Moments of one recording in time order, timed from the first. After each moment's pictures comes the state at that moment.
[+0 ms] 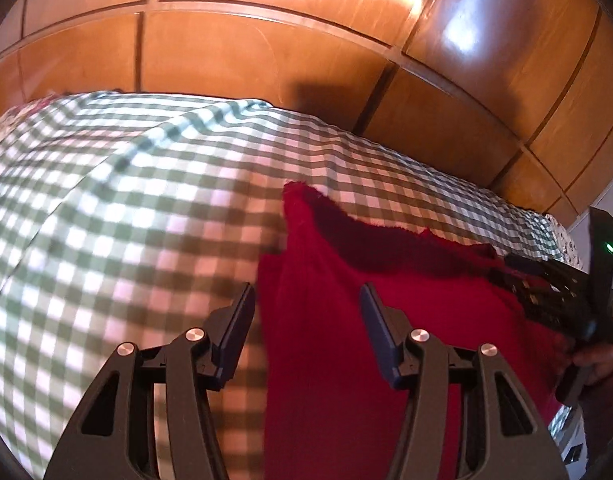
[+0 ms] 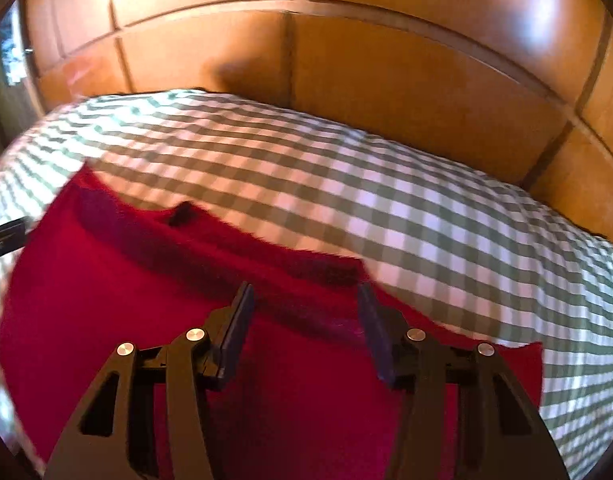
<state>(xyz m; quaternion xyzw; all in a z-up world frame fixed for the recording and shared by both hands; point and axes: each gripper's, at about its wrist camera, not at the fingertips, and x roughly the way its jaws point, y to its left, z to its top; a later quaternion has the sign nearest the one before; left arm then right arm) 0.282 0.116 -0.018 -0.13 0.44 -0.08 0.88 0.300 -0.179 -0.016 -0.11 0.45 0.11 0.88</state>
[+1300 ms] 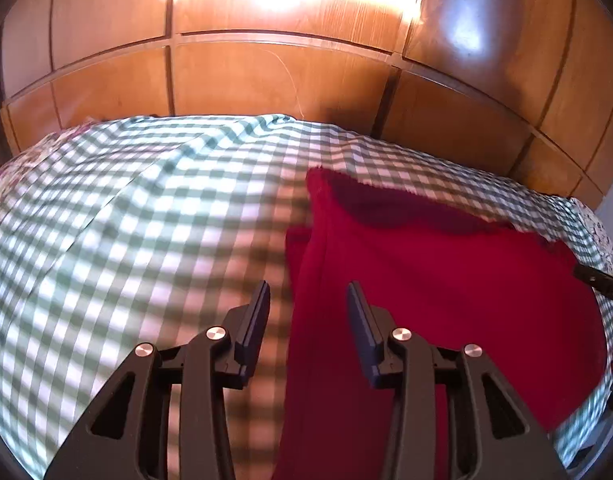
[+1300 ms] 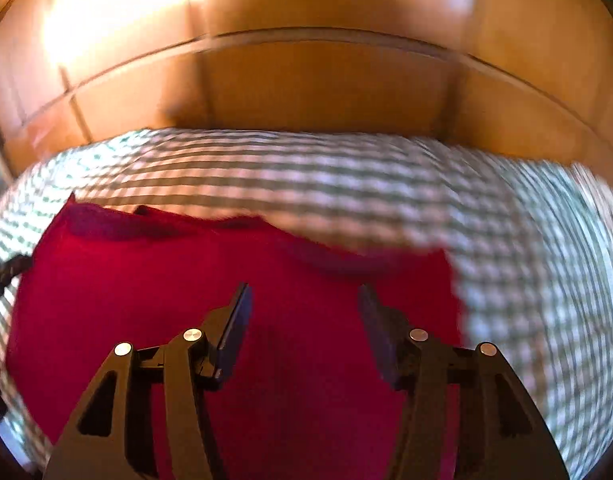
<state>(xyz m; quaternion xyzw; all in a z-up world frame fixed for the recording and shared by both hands) 0.214 0.113 -0.013 -0.07 0.40 -0.03 0.91 0.226 -0.261 0.005 -0.01 0.42 -0.01 0.91</state>
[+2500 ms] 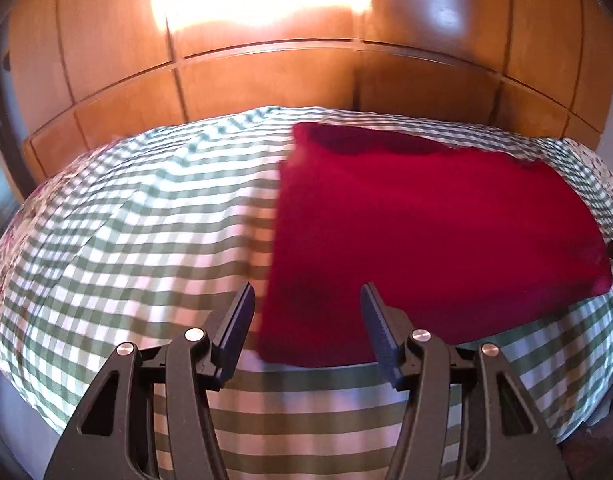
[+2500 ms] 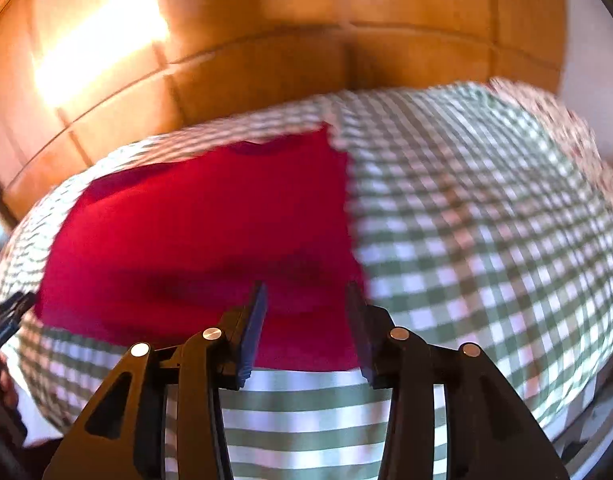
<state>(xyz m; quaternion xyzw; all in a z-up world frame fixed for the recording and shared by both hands) 0.106 0.073 -0.007 0.02 0.40 -0.01 0.92 0.063 -0.295 0.001 0.06 0.39 -0.04 0.92</state>
